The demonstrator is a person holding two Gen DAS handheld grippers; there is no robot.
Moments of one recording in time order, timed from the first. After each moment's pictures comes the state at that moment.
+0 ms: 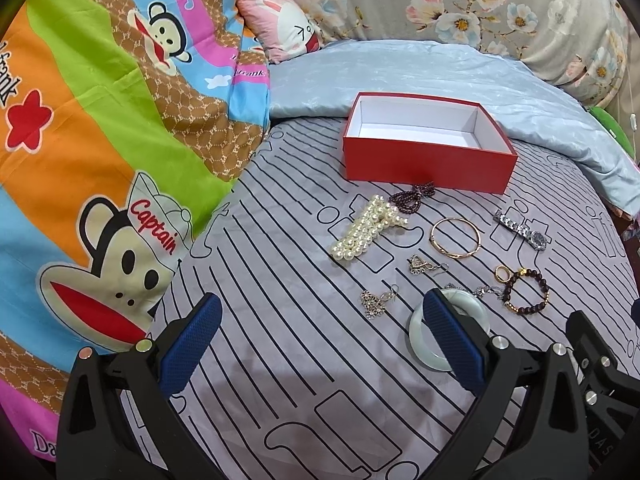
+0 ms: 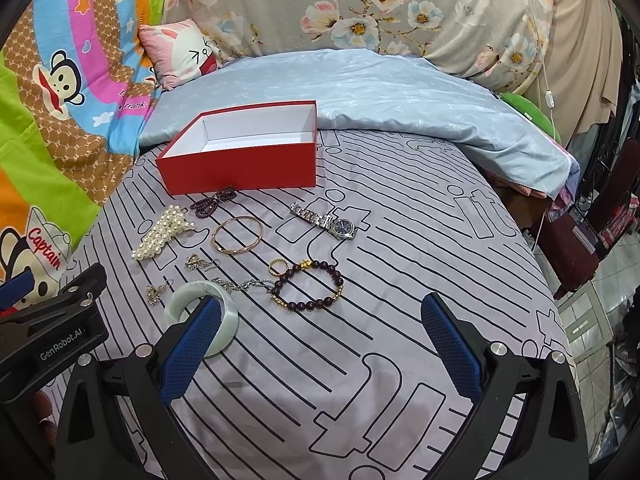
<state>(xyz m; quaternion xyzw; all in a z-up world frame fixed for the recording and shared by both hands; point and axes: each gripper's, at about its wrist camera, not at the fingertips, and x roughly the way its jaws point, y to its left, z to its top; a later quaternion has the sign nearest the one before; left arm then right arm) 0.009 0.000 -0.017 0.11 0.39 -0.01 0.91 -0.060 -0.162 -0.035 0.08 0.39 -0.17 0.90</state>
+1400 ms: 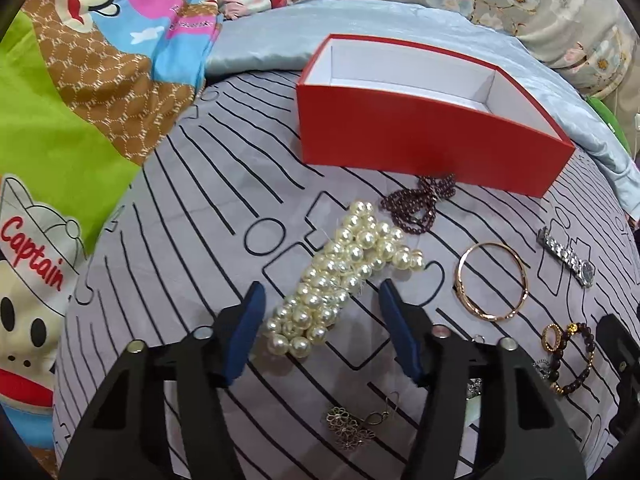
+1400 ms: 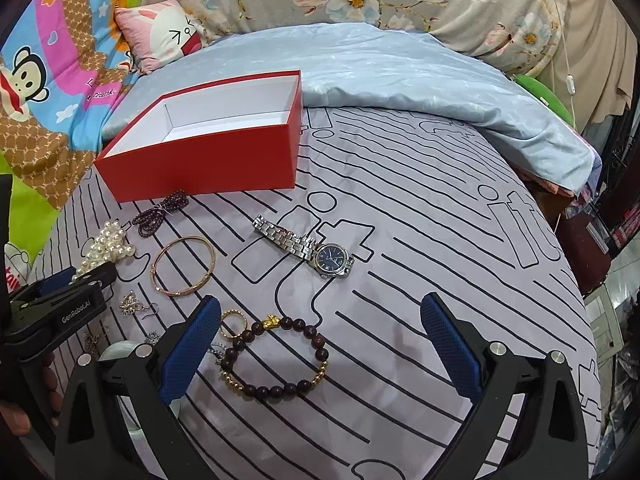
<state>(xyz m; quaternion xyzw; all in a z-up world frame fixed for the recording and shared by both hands) 0.126 -0.019 -0.104 0.07 0.46 -0.07 0.88 0.024 -0.208 -0.080 0.09 0.42 -0.17 0.89</state>
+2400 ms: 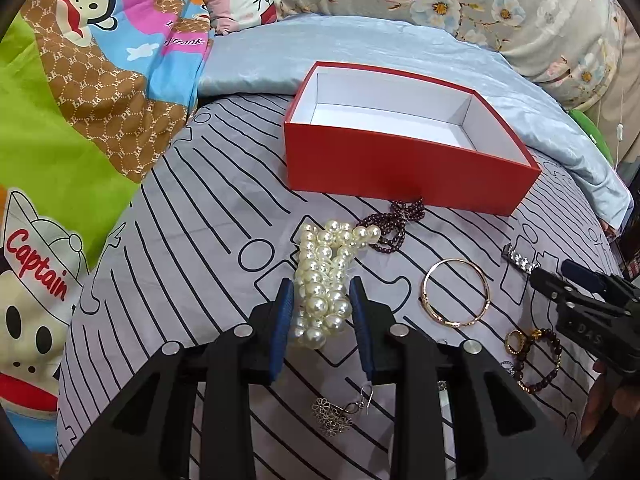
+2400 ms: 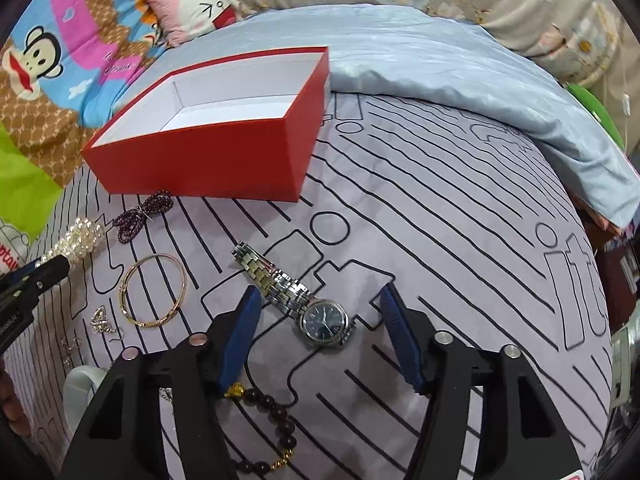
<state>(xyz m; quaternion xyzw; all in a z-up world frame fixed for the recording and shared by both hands) 0.116 -0.022 -0.081 0.05 0.44 -0.11 0.89 0.086 -0.240 -0.104 0.06 0.46 -0.08 0.88</state>
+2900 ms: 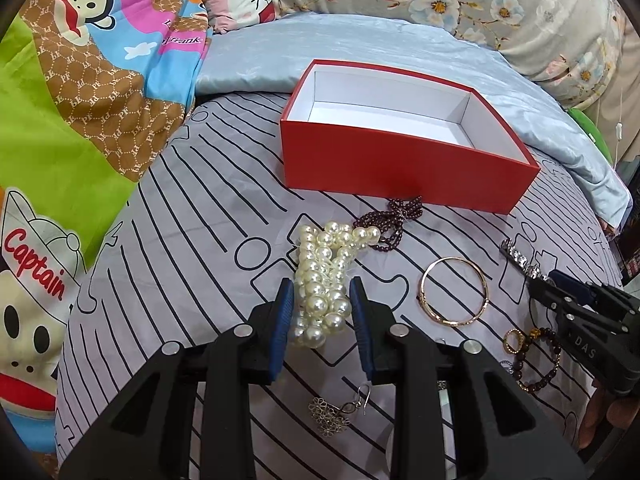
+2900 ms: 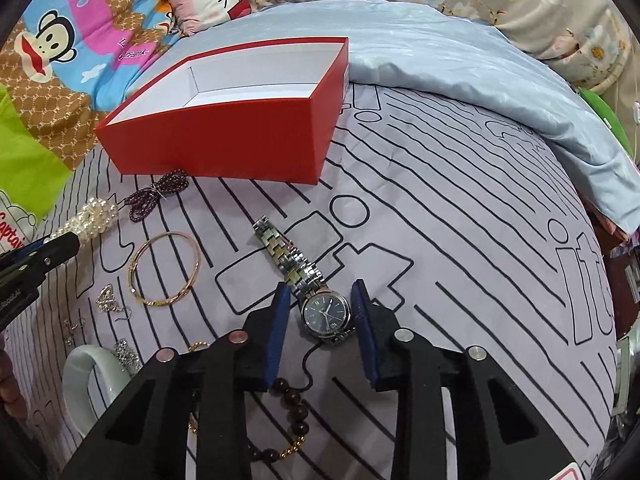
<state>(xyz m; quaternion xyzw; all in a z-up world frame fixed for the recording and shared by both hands) 0.116 -0.023 -0.082 0.05 0.44 -0.11 0.89 0.072 -0.235 -0.107 0.07 0.46 -0.06 0.88</state>
